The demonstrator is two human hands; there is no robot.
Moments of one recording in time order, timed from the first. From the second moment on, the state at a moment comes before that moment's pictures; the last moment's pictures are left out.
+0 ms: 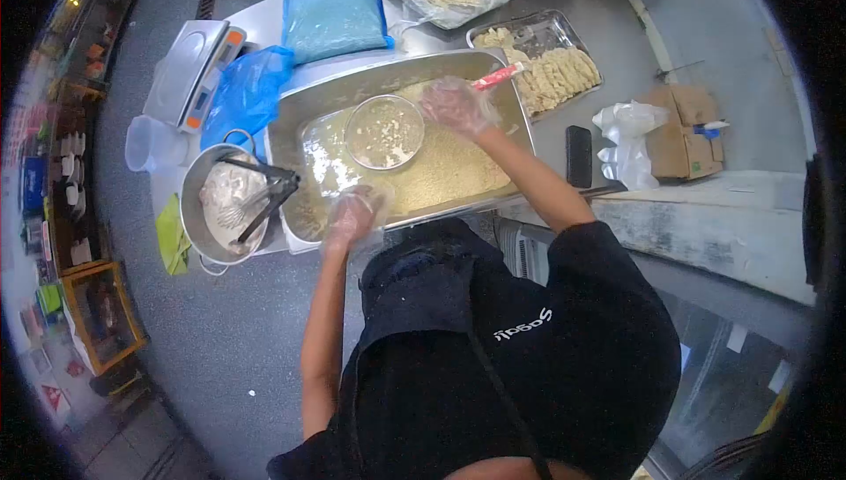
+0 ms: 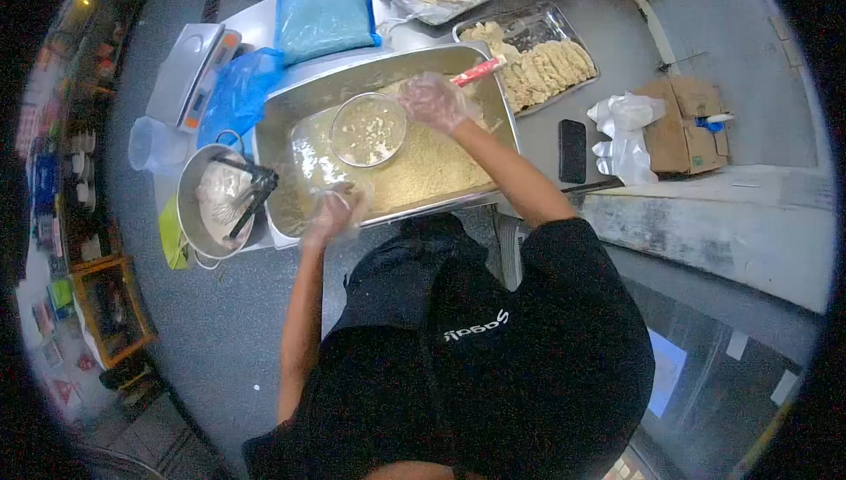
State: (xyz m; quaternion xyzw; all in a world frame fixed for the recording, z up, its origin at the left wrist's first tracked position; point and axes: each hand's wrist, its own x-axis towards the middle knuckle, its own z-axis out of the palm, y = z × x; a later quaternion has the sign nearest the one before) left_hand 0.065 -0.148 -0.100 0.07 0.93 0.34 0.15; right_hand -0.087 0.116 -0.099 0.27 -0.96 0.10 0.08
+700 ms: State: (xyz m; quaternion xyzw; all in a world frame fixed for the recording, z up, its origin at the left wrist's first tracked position) left_hand 0.017 -0.056 -0.141 0.01 0.77 0.46 0.44; right_hand 0.018 0.126 -0.138 -0.09 -0.71 0.51 -0.47
